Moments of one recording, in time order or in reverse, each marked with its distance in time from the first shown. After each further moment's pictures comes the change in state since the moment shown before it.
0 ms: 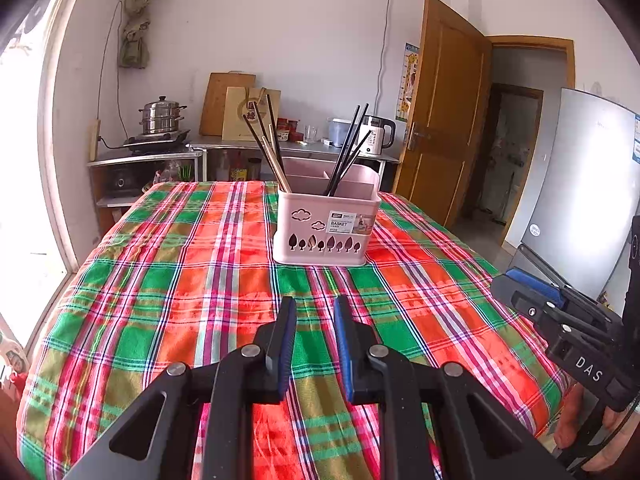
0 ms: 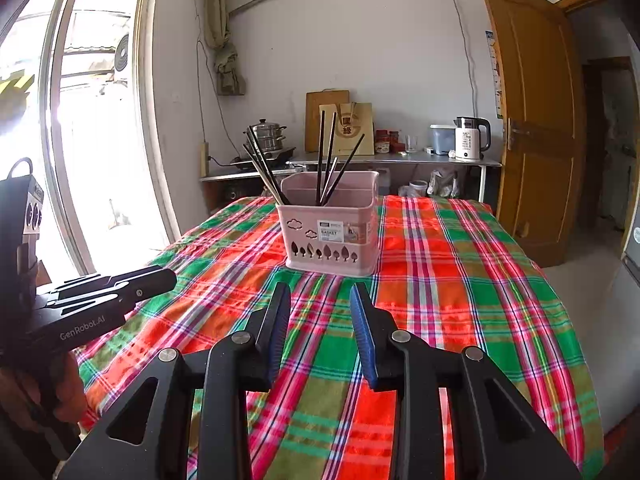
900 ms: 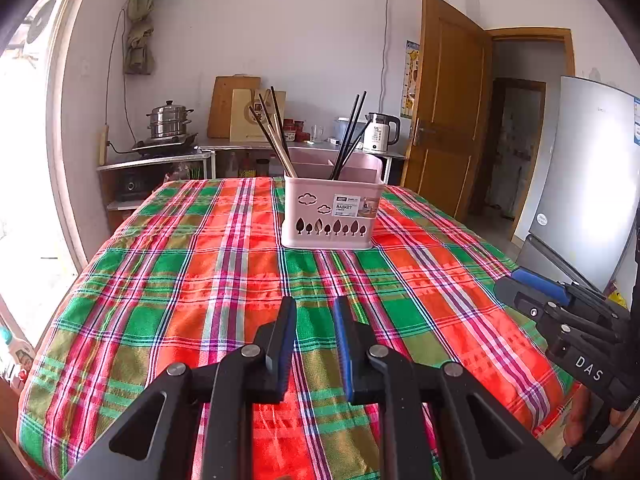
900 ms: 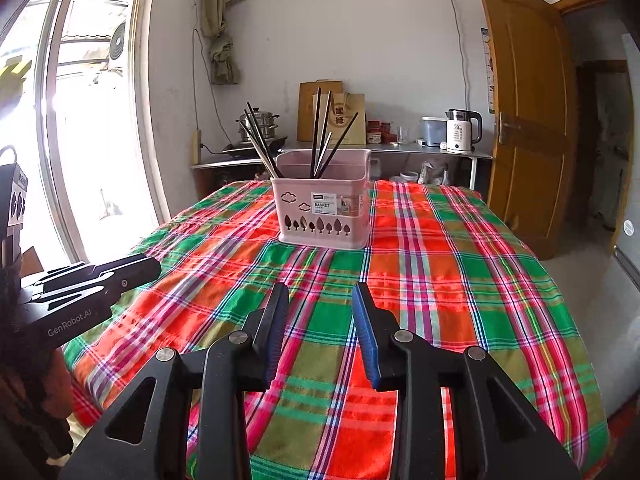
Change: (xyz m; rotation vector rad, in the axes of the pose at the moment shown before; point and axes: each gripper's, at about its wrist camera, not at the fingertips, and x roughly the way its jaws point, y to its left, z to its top) left arm -0.004 -0.005 -0.025 0.024 -0.008 0.036; right arm -0.006 0.002 -0.027 -0.015 0.021 -0.036
